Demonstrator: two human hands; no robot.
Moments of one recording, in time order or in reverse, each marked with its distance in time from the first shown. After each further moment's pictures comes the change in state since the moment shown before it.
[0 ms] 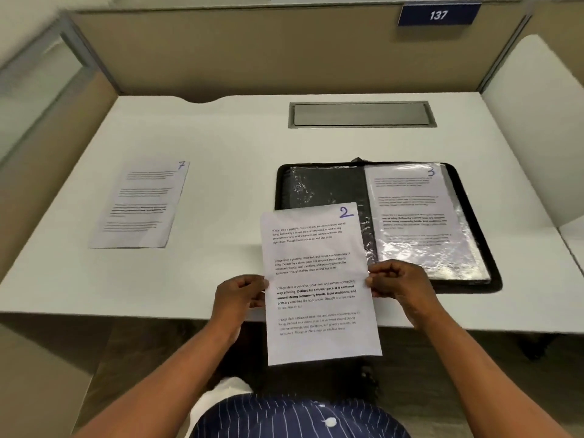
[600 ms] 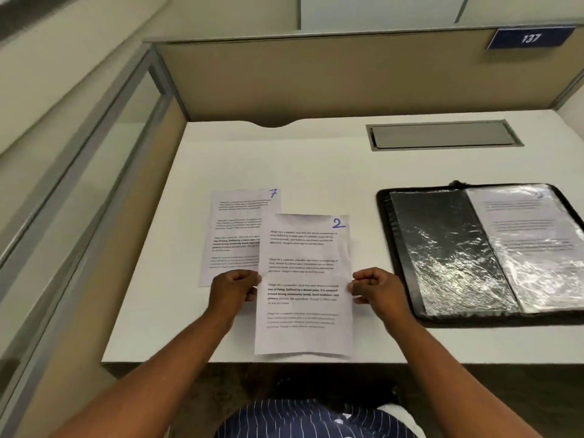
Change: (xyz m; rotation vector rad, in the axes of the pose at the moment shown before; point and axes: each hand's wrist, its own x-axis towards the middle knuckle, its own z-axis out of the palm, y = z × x) left_hand 0.157 0.093 -0.302 0.143 0.034 0.057; right_hand 0.051 -0.015 0.356 -0.012 0.129 0.036
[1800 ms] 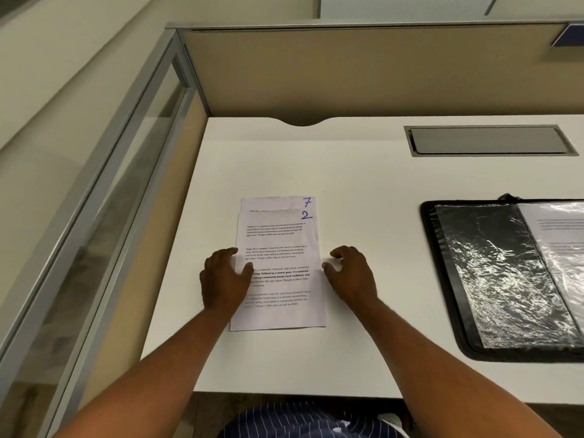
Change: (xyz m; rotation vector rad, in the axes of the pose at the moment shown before) left_hand 0.115 0.003 -0.082 0.778 0.343 0.419; right_hand 0.080 -0.029 0.164 -0.707 0.080 -0.336
